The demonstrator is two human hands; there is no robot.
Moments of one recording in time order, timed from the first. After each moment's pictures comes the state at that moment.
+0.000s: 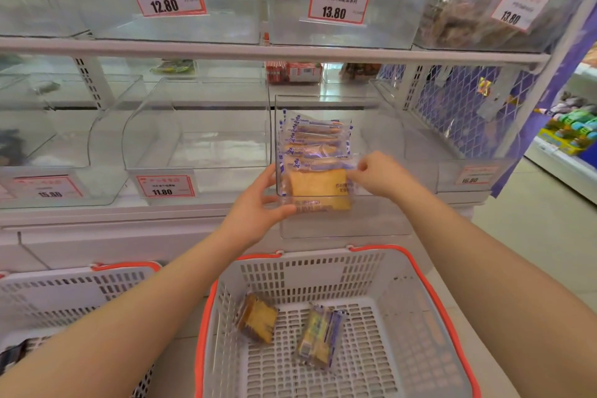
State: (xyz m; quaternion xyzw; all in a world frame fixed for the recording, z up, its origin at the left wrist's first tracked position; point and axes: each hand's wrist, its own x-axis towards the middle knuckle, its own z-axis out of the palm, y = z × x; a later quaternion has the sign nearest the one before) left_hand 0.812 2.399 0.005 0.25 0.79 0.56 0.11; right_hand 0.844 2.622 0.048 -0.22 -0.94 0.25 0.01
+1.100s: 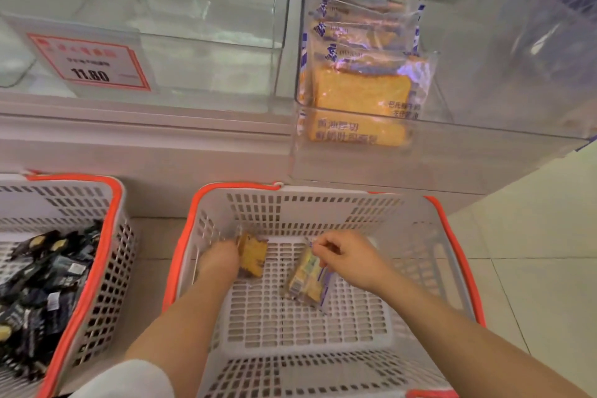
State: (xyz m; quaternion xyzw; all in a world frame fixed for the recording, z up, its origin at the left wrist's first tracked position) left_hand 0.811 2.369 -0.296 0.06 0.94 0.01 0.32; right_hand 0.903 2.573 -0.172 -0.07 -0.91 0.36 -0.19
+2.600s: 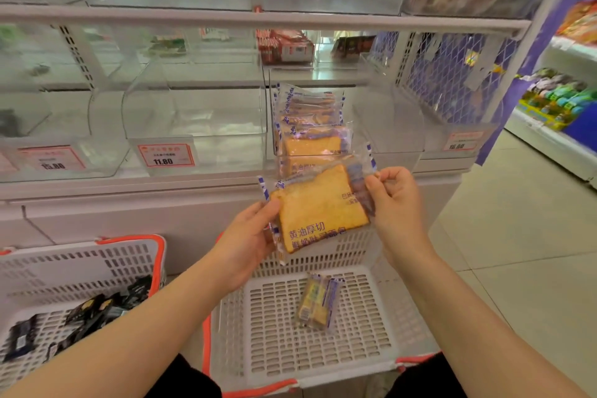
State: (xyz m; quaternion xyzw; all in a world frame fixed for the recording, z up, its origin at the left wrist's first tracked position) left_hand 0.896 2.367 -0.029 0.08 0.56 0.76 0.33; right_hand 0.967 2.552 -0.008 -0.23 -0.68 0.62 0.31
